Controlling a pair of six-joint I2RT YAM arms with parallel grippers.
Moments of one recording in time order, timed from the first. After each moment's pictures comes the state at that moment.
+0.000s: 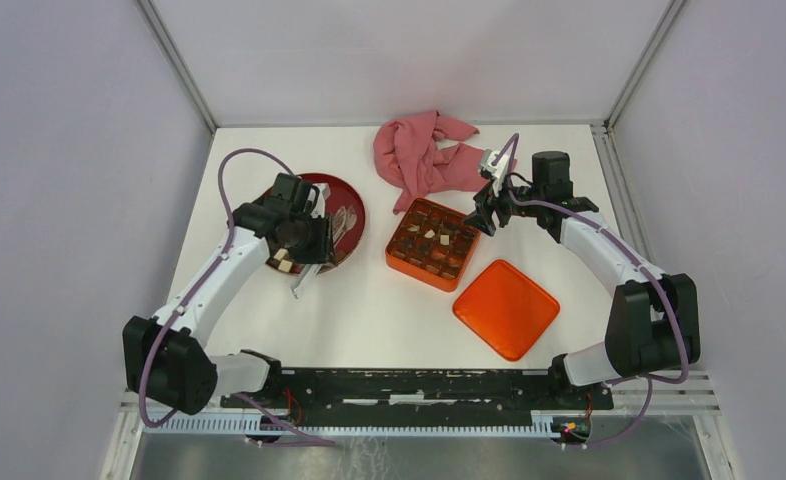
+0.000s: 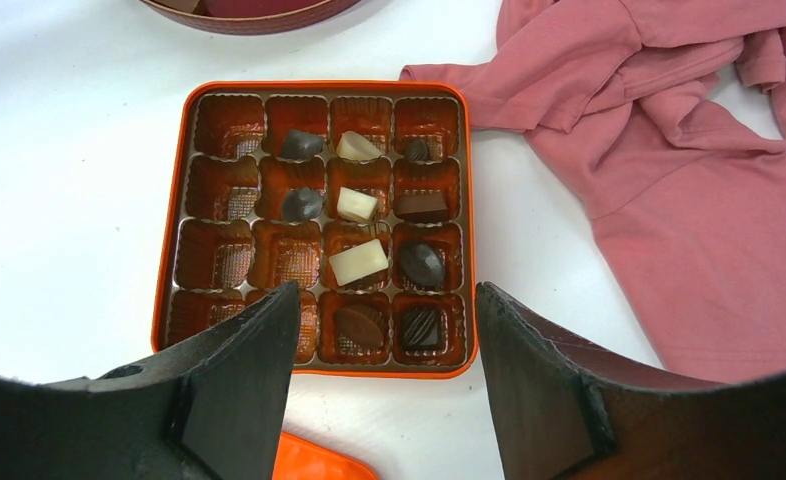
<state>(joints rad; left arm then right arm) -0.33 1.30 1.08 -0.92 0.14 -0.27 0.17 1.45 1.00 -0.20 -0.81 -0.54</state>
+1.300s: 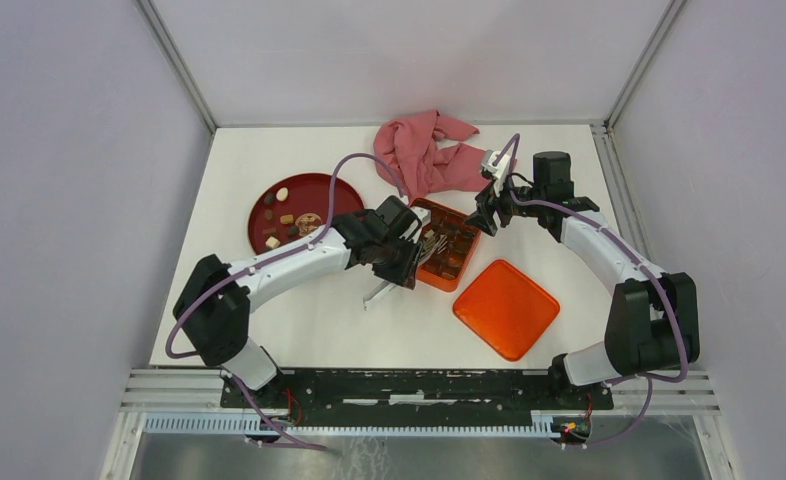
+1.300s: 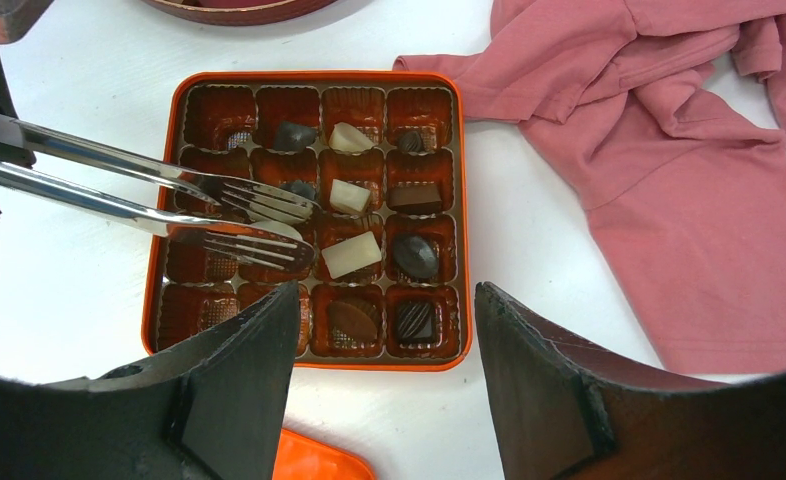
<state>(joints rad) -0.84 1.59 1.19 -0.66 0.13 -0.38 0.16 1.46 1.00 -0.20 -0.80 -0.55</state>
